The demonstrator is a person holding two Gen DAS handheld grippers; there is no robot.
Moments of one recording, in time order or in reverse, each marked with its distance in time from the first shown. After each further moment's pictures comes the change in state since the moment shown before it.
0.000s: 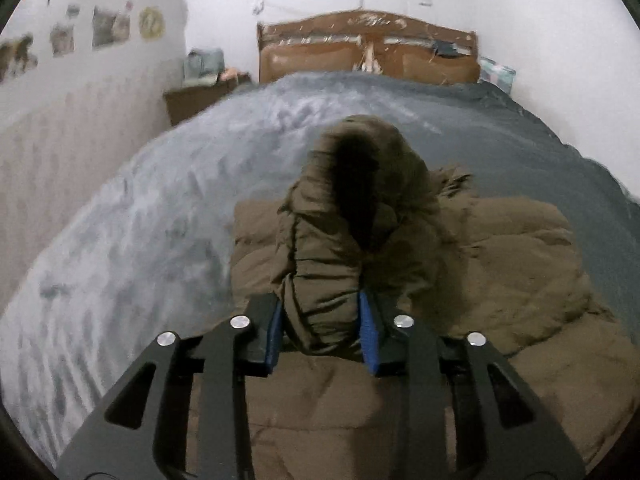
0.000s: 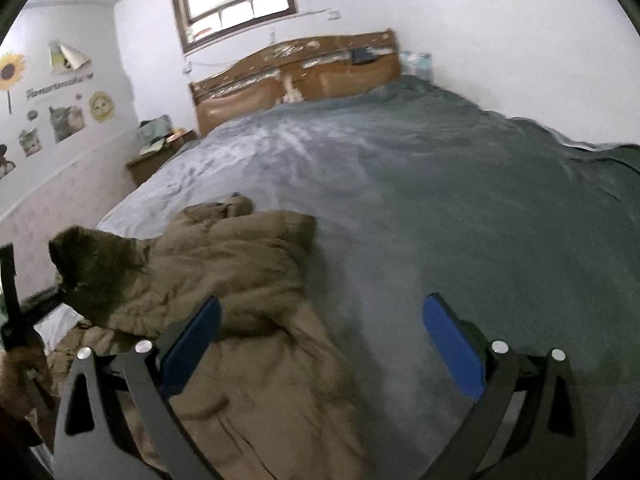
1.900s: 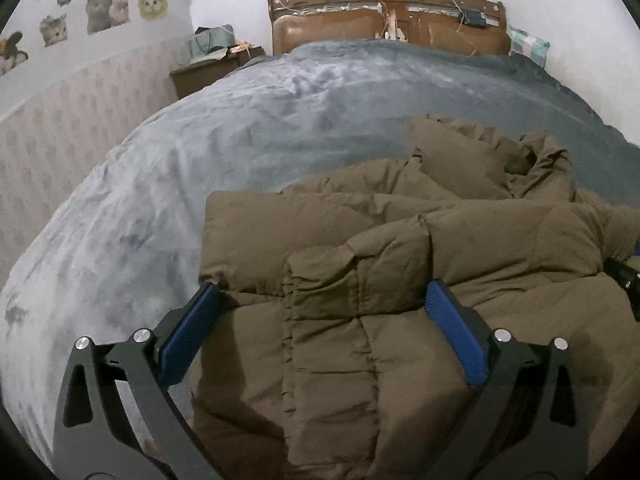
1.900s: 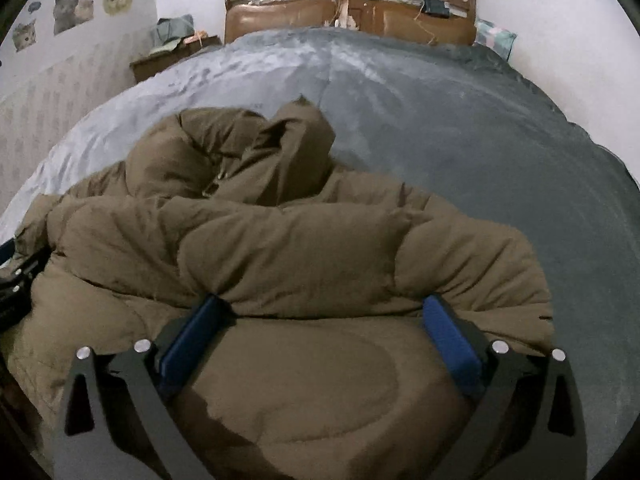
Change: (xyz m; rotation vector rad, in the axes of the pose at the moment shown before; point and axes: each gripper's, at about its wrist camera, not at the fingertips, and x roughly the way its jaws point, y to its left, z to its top) left arm 0.139 0.003 0.020 0.040 0.066 0.114; right arm 0.254 0.141 0.000 -0.242 0.252 -0.047
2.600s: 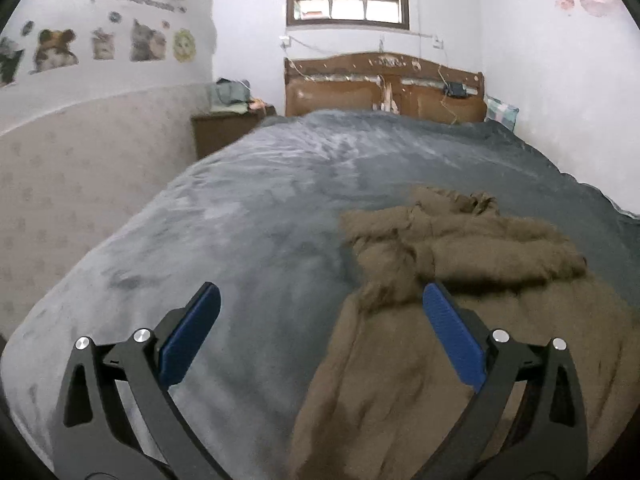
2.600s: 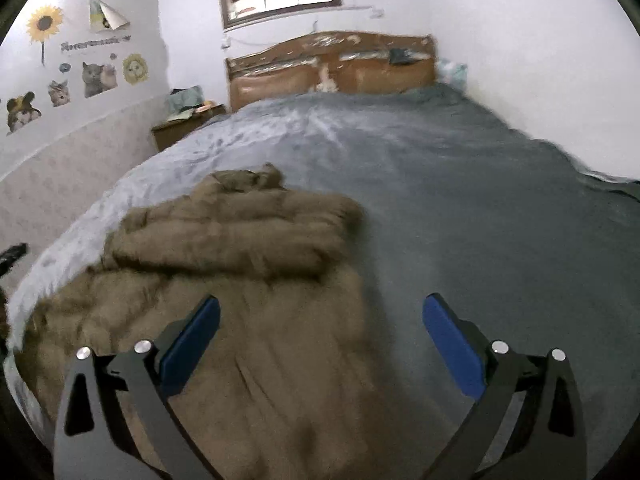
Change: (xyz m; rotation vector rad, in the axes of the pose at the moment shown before) left arm -0.232 0.159 -0.100 -0.066 -0.232 -0.095; right arm -0.268 -0.124 -0.162 0.089 -0.231 0.033
